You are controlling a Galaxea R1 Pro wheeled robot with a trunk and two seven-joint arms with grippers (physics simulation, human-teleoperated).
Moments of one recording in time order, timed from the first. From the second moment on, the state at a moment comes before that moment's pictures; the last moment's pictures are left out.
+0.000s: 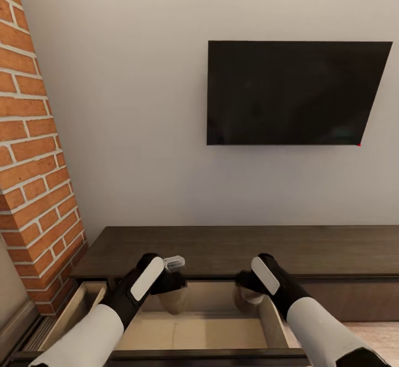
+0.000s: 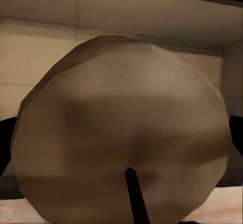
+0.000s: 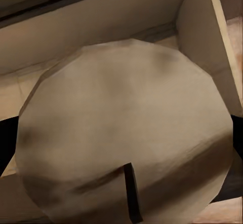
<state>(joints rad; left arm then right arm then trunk) -0.68 -0.07 -0.41 -0.78 0.95 0.87 0.58 -0.73 0.01 0.30 -0.61 -0.85 0.76 -0.57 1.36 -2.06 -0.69</state>
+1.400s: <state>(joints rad) -0.76 -0.09 -0.41 -0.57 0.94 0.75 0.51 -0.76 0.10 0.37 -0.53 -0.84 0.73 -0.57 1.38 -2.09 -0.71</state>
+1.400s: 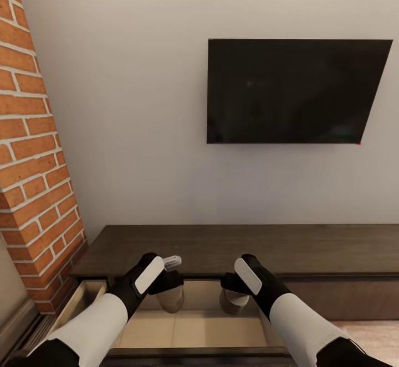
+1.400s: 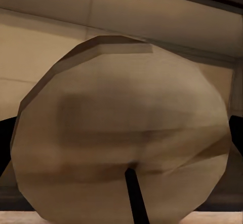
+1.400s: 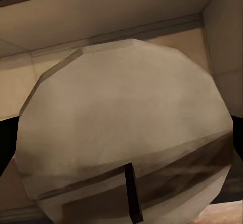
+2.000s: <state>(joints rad) -0.76 -0.09 -0.41 -0.57 0.94 0.75 0.49 -0.76 0.10 0.37 -0.53 -0.84 0.73 -0.57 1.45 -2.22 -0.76</state>
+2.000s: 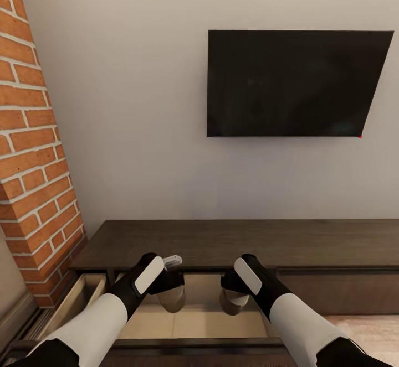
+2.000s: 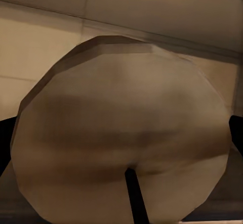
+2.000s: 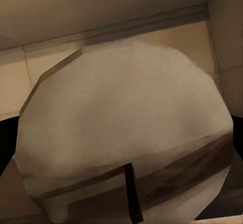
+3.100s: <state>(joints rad) -0.76 -0.09 -0.42 -0.57 0.90 0.72 0.48 -0.76 0.10 0.37 -0.54 -0.84 0.73 -0.57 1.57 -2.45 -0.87</state>
